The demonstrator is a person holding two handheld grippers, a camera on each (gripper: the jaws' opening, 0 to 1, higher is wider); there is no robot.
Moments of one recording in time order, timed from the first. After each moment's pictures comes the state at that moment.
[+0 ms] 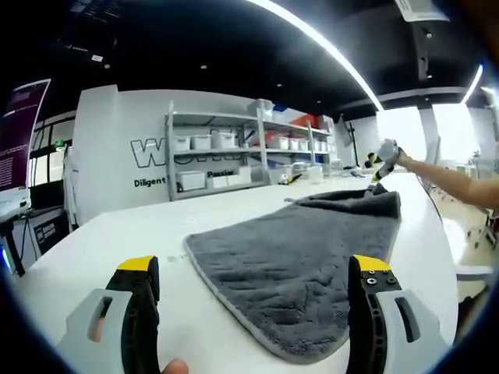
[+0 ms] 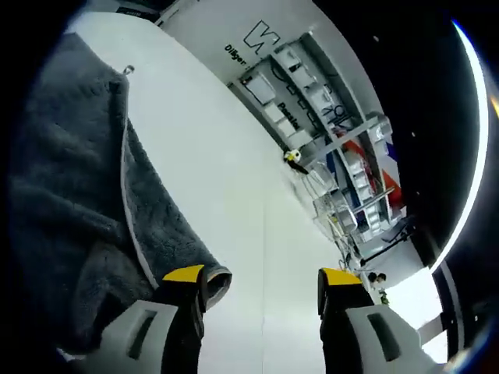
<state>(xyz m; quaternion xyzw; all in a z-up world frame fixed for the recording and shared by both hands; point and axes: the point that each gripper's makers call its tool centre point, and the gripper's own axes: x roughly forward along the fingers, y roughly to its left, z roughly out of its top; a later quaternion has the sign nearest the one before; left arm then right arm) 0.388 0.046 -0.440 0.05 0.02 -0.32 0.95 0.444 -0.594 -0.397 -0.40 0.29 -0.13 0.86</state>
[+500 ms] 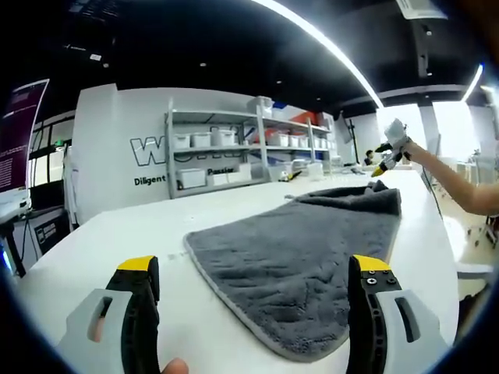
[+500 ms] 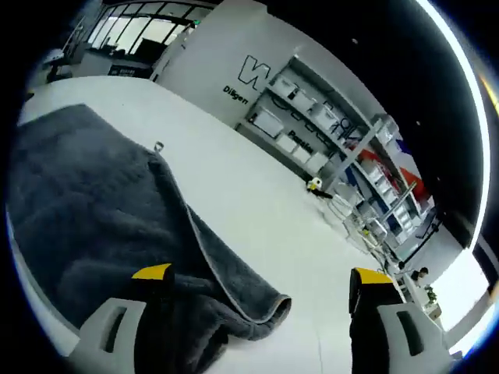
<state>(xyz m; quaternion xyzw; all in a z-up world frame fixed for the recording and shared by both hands) 0.391 0.048 -0.442 0.06 0.03 -0.32 0.95 0.429 -0.487 -0.383 -0.28 0.22 -0.03 0.93</state>
